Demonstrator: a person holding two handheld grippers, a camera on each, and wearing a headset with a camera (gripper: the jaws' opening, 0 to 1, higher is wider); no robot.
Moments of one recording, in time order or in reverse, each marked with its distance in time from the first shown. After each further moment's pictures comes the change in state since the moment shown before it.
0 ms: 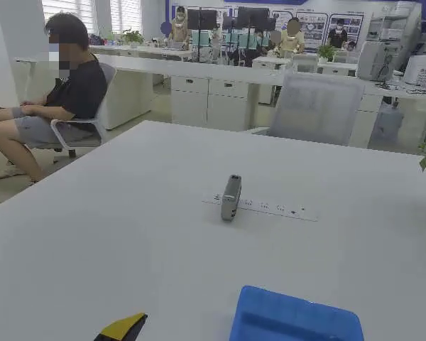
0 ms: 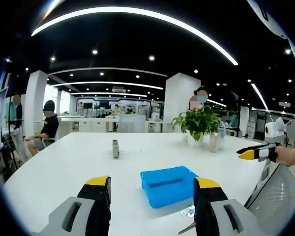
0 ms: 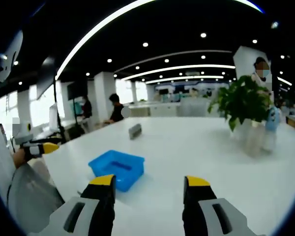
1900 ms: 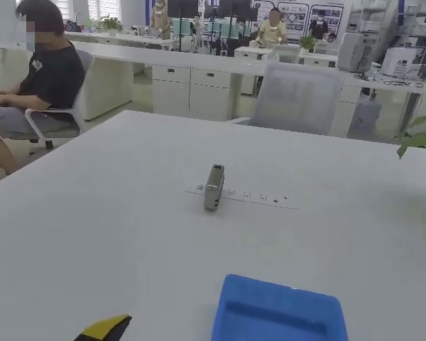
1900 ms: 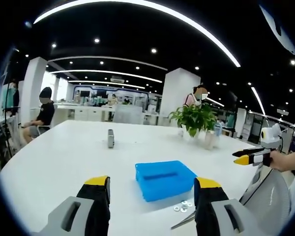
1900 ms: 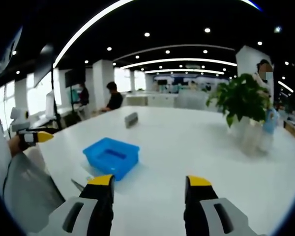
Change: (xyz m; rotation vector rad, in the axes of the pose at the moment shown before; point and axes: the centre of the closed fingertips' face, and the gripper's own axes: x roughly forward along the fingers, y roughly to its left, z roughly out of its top) left arm 0.000 0.000 -0.008 -0.091 0.059 -0.064; right arm -0.001 -0.008 -0.015 -0.076 0.104 -0.029
